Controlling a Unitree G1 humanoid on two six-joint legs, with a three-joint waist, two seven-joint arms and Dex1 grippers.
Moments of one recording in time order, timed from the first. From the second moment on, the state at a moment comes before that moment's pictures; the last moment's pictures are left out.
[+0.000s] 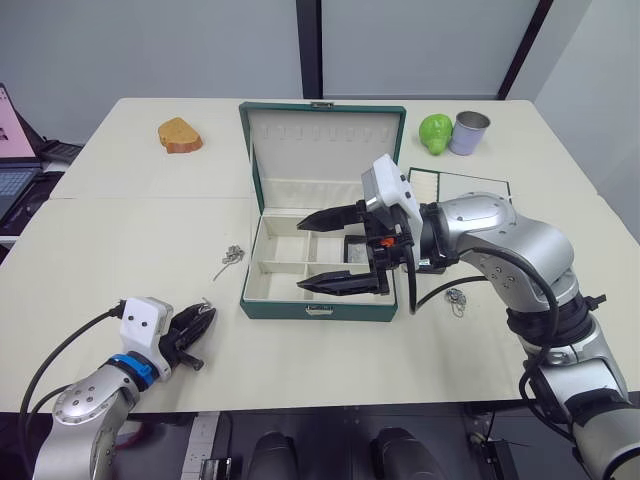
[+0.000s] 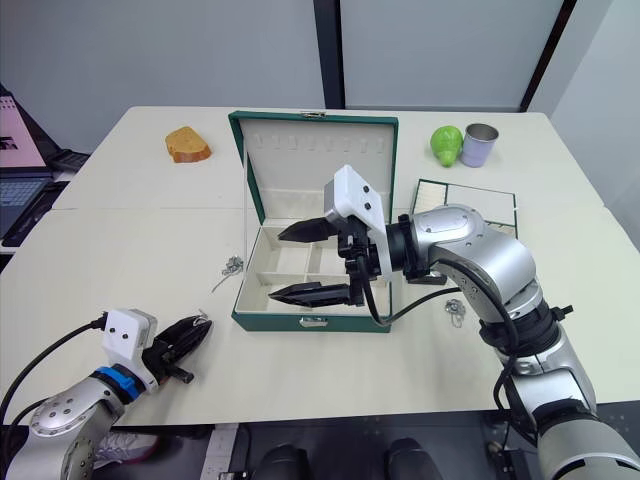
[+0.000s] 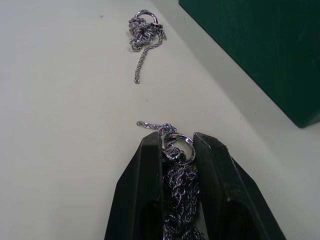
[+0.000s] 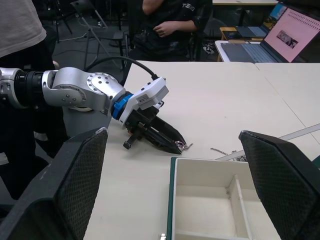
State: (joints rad) left arm 0.22 0.53 0.34 -0.20 -0.36 0.27 -0.64; right arm -0.87 -0.46 0.27 -0.29 0.60 0.77 1.02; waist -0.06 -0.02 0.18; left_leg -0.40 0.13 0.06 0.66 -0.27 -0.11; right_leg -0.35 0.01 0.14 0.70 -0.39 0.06
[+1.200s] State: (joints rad) left arm 0.08 0.63 0.47 -0.63 -0.74 0.64 -0.45; right arm -0.89 -0.45 0.27 -0.17 0.53 0.68 1.11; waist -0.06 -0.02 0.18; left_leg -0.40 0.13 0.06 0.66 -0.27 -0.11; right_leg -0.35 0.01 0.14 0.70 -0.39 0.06
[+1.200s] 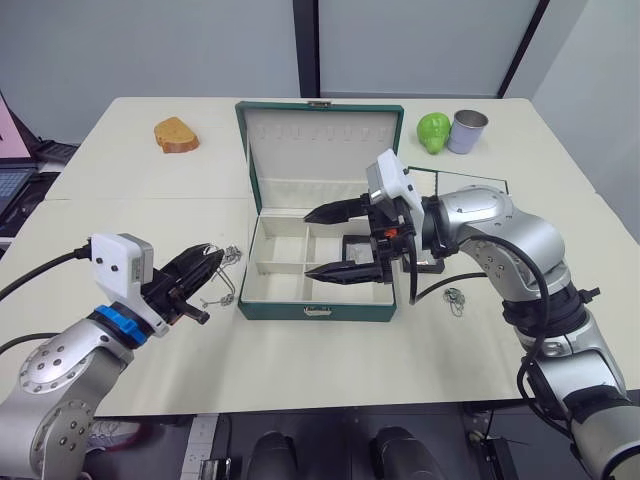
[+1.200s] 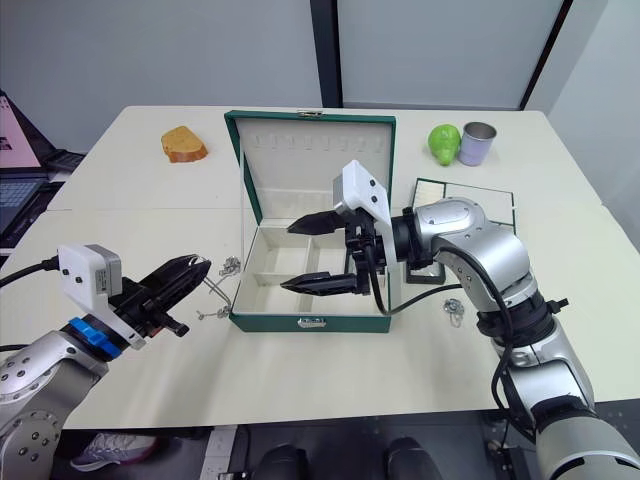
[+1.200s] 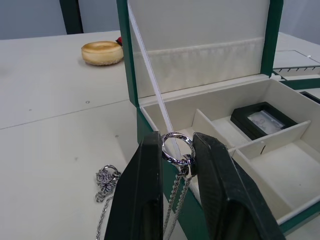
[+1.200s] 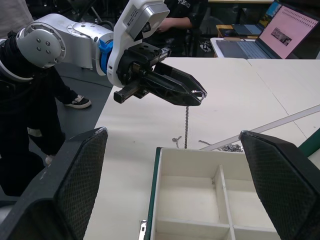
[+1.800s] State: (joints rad) left arm 0.20 0.62 0.47 -0.51 -0.62 0.55 -0.48; right arm -0.89 -0.46 0.26 -0.17 0.53 0.69 1.11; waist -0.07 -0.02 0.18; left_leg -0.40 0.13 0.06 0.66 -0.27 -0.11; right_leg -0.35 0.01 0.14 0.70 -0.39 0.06
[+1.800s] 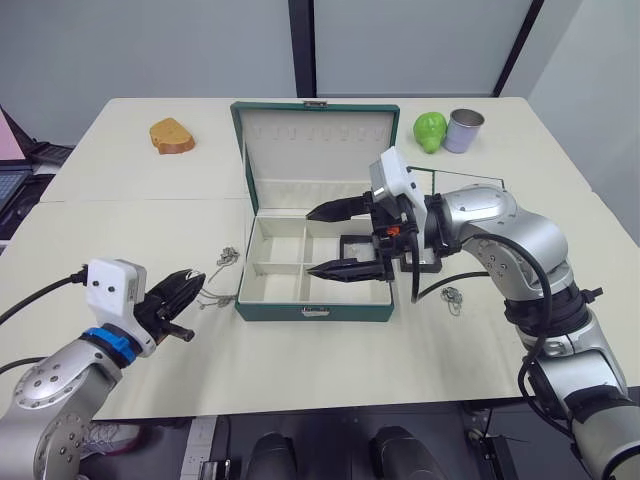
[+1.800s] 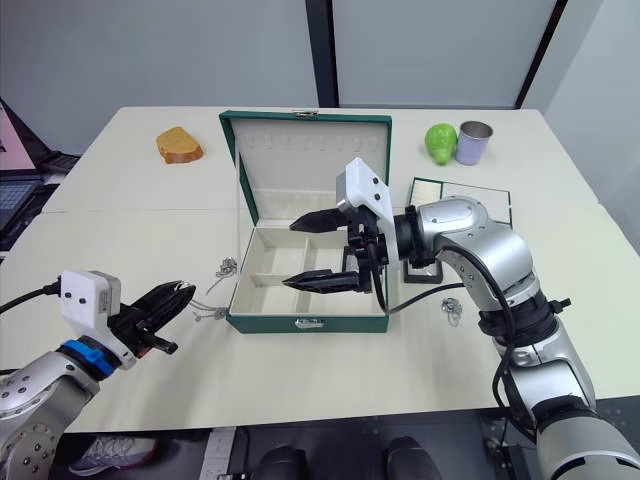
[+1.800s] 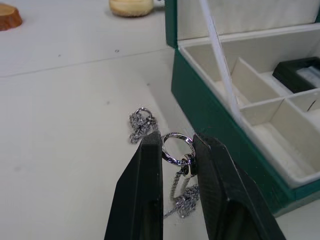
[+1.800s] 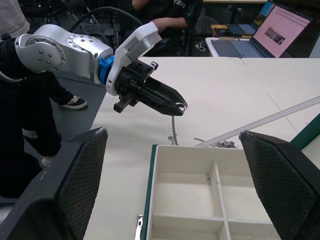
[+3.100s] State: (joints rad) left arm 0.23 0.38 0.27 -0.51 -0.38 0.56 -0.25; right arm -0.90 -0.49 0.25 -0.17 0.53 0.75 1.13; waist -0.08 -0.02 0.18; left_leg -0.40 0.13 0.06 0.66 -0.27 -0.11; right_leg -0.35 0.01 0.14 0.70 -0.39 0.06
